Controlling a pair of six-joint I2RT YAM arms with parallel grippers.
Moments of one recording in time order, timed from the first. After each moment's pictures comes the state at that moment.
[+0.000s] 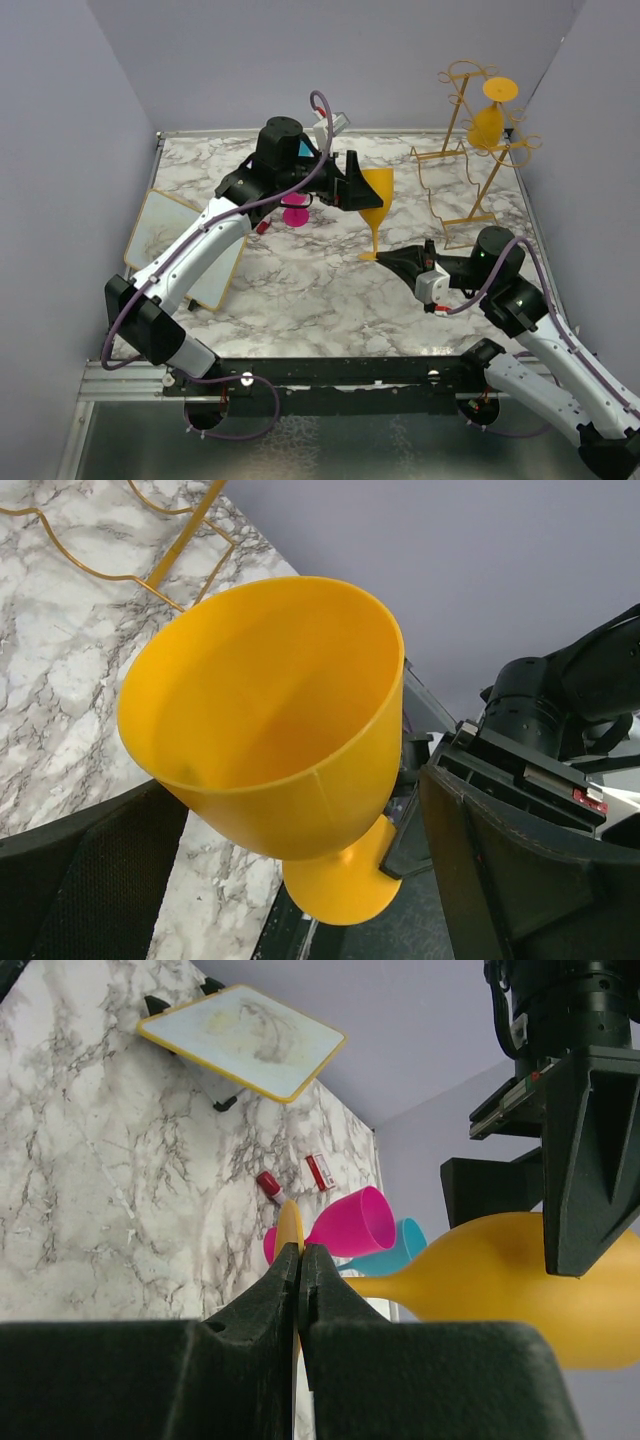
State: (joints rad) left arm -0.62 1.50 1.53 -0.34 0.71 -0.55; right arm 0.58 0.68 0.72 -0.16 -0.85 -1.03
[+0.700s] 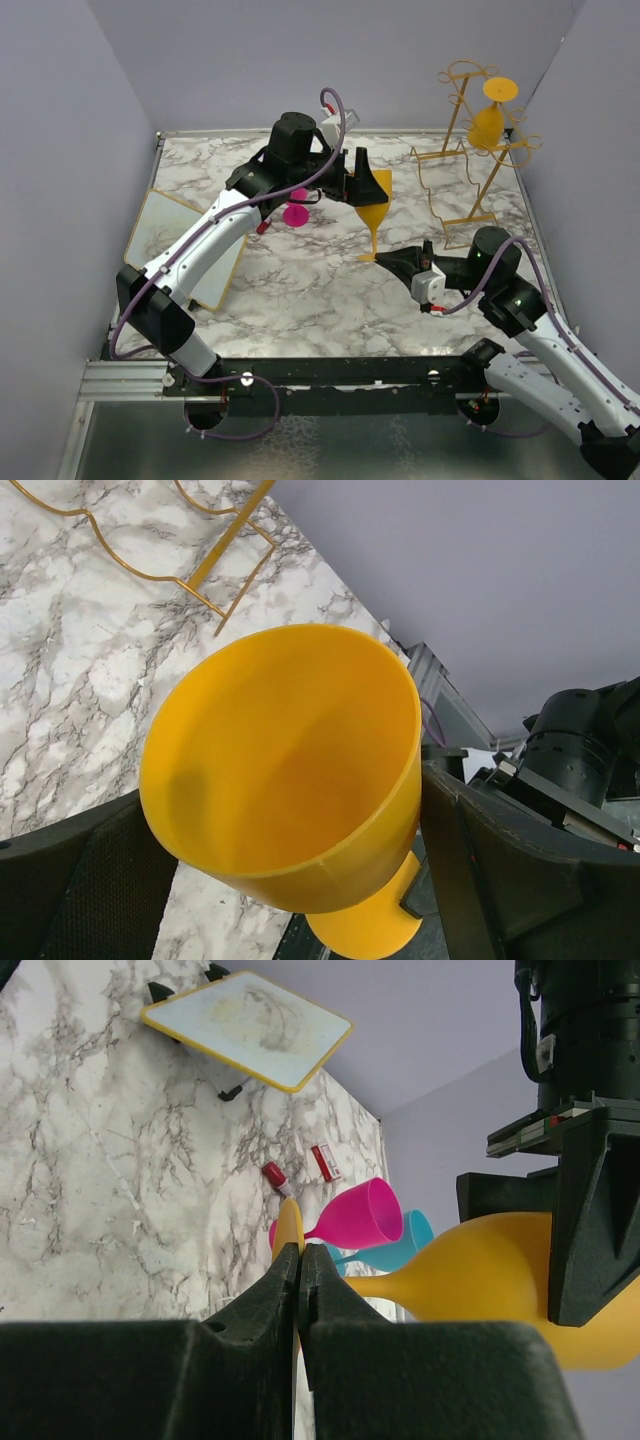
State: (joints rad) left arm -0.65 1.58 1.63 -0.43 0.61 -0.49; right arm 0.60 0.68 0.72 -0.18 -0.82 -1.04
